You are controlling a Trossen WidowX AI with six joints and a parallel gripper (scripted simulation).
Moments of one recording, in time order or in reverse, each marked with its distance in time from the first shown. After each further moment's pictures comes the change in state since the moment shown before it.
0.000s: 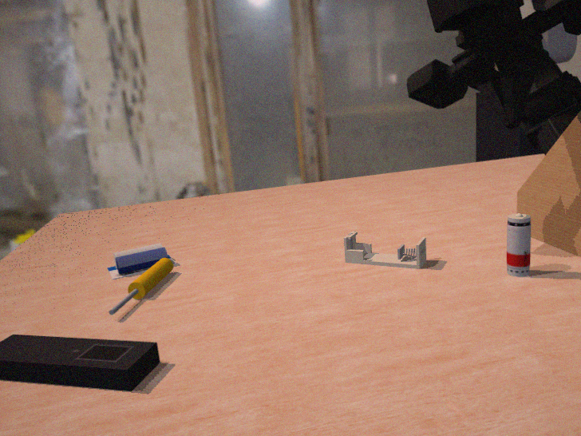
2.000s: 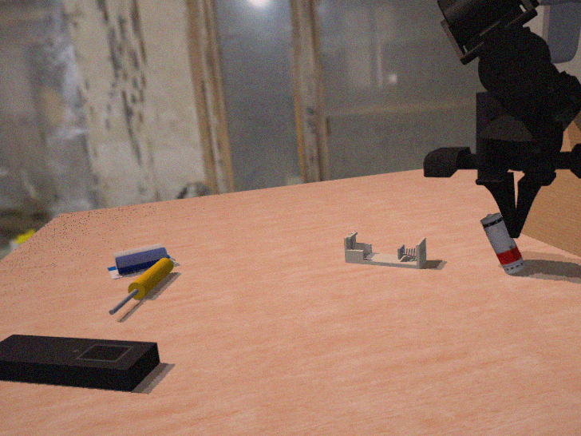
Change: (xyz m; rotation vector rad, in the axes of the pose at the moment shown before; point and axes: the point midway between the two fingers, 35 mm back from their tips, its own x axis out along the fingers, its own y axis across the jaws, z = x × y) arm 0.085 -0.059 -0.086 -0.291 0.409 -0.354
